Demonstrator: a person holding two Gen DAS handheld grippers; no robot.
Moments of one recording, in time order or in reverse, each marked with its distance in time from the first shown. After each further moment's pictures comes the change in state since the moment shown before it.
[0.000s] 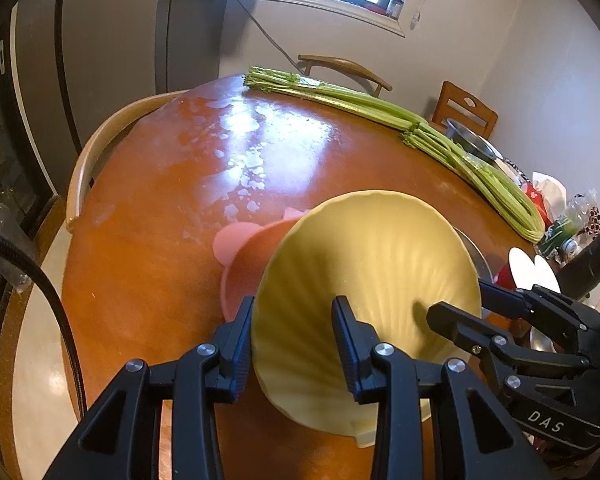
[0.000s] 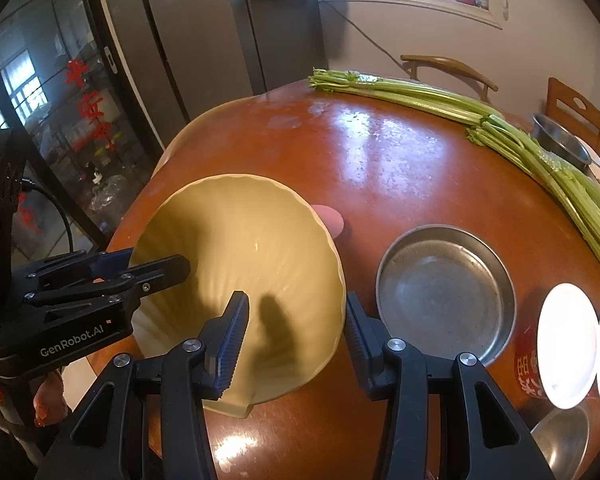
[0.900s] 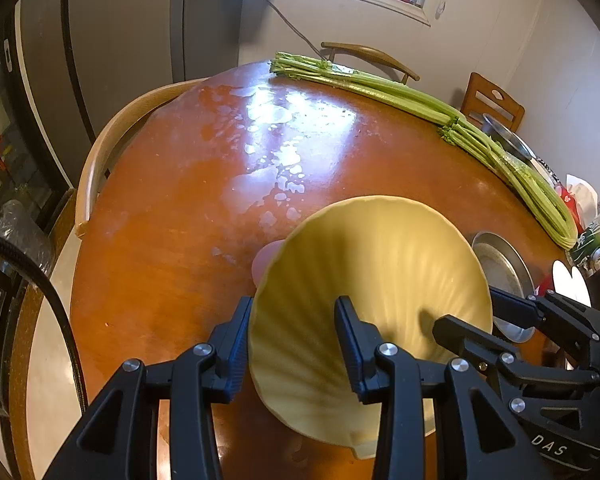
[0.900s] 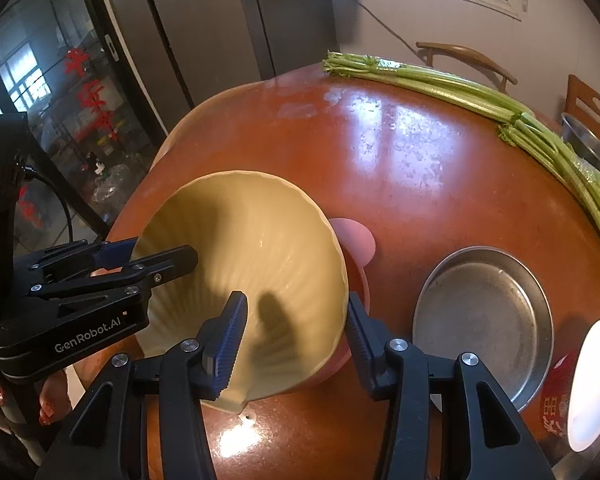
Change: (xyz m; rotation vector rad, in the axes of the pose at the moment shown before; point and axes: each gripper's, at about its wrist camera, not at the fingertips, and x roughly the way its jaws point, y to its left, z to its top) left arm 0.034 0.023 0.016 -0.016 0.048 0.078; right arm 0.048 0.006 0.024 0.003 0.062 0.032
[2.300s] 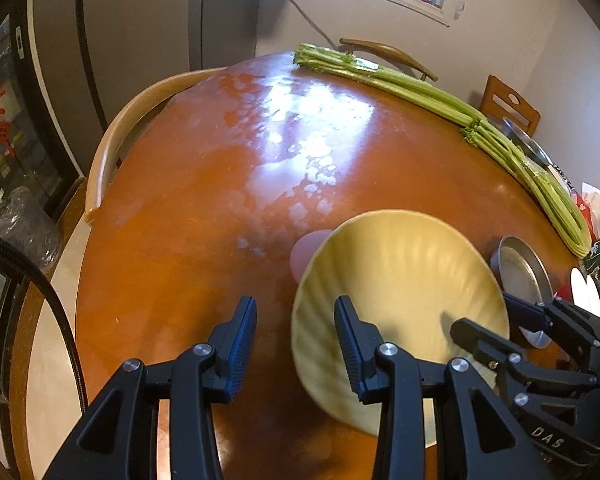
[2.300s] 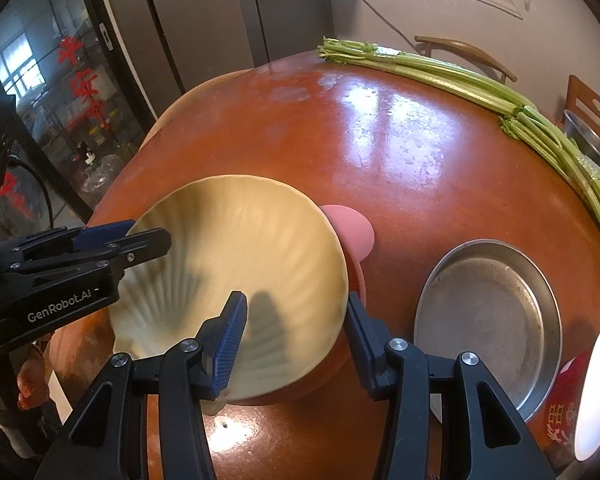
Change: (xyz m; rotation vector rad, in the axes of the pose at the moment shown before) left arm 0.012 0.022 -0.003 -0.047 0.021 0.036; right arm 0.023 -0.007 -0.005 -0.023 0.021 -0.031
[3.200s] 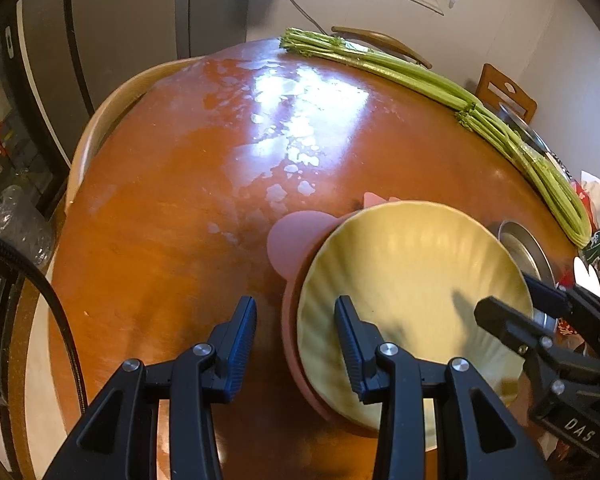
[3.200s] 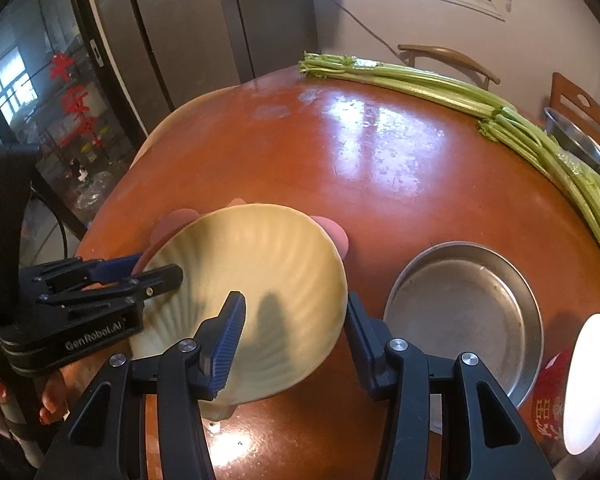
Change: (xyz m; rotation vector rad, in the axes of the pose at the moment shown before) left arm 0.016 -0.018 -0.002 0.022 0.024 -0.011; right arm -0.013 -0.012 -0.004 0.029 -0.041 -0.034
